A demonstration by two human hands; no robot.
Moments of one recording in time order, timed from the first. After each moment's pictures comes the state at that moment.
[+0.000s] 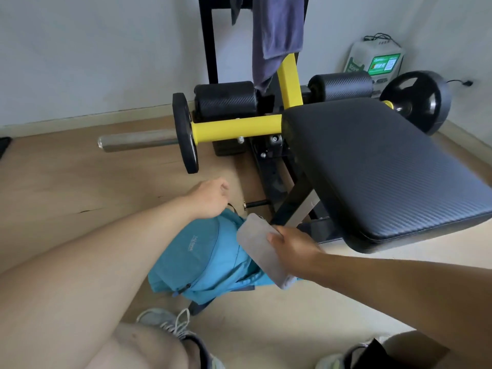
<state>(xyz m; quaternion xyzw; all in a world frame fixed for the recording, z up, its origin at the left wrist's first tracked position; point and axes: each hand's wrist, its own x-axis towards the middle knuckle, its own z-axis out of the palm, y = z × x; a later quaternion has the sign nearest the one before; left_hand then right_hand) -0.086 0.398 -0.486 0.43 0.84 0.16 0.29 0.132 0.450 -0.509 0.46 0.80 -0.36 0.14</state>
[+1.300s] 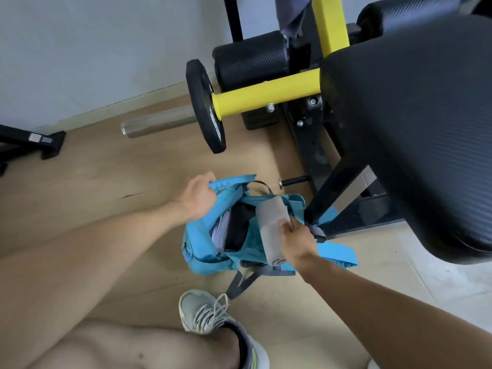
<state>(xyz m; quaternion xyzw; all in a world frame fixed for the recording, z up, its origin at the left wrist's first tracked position) -0.151 0.360 -0.541 0.36 0.90 0.11 0.19 0.066 0.439 -0.643 0.53 0.66 -0.53 -0.06</state>
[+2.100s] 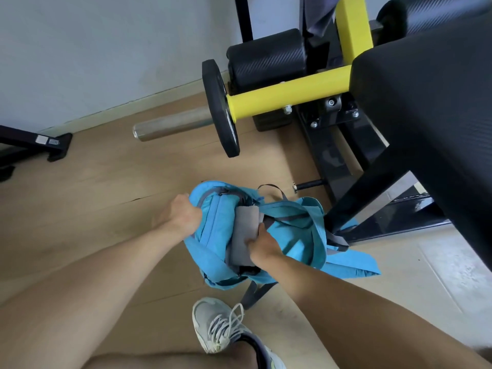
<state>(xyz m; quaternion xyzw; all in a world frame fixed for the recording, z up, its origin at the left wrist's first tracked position) -0.182 0.316 -0.546 0.21 0.96 0.05 0.16 -0.032 0.399 -0.666 0.45 0.69 -0.56 0.09</state>
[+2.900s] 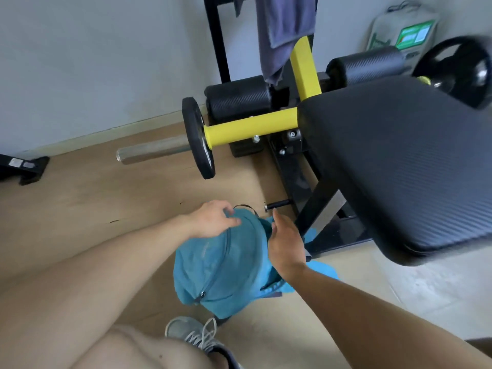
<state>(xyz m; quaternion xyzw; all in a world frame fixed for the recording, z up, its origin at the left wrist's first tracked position) -0.110 0.383 -0.514 0.43 0.84 0.08 0.32 0.063 0.453 -0.611 0.48 0.78 -0.38 -0.15</state>
